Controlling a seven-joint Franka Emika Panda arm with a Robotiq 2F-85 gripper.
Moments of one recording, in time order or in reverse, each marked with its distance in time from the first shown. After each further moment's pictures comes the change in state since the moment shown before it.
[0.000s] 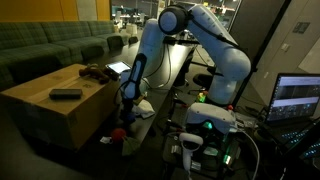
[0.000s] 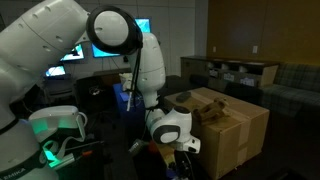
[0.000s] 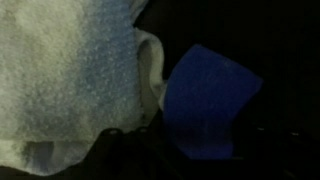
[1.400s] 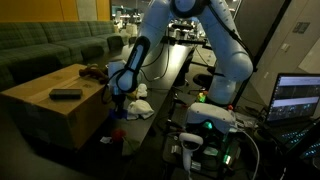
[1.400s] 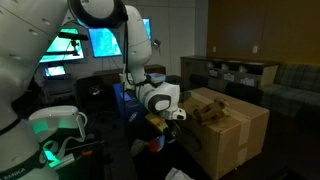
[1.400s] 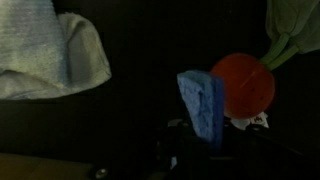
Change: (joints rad) arm 0.088 -0.243 0.106 -0.101 -0.032 -0.194 -0.053
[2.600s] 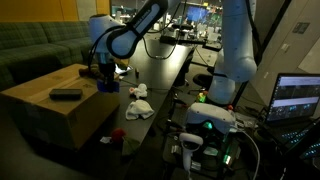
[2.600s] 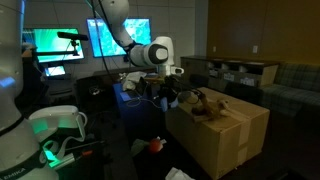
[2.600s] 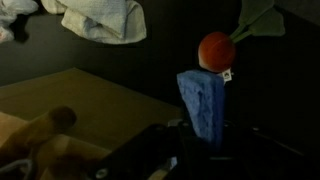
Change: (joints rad) arm 0.156 -0.377 -0.051 0.042 -0.177 -0.383 0.142
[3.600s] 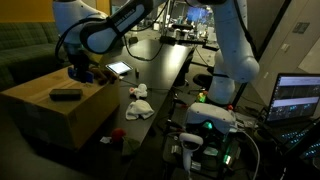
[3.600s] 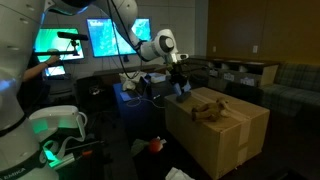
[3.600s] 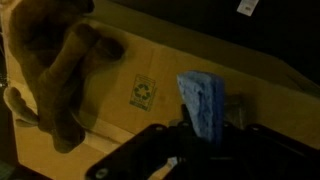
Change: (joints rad) arm 0.124 0.178 -0.046 0.380 -0.218 -0.084 0.248
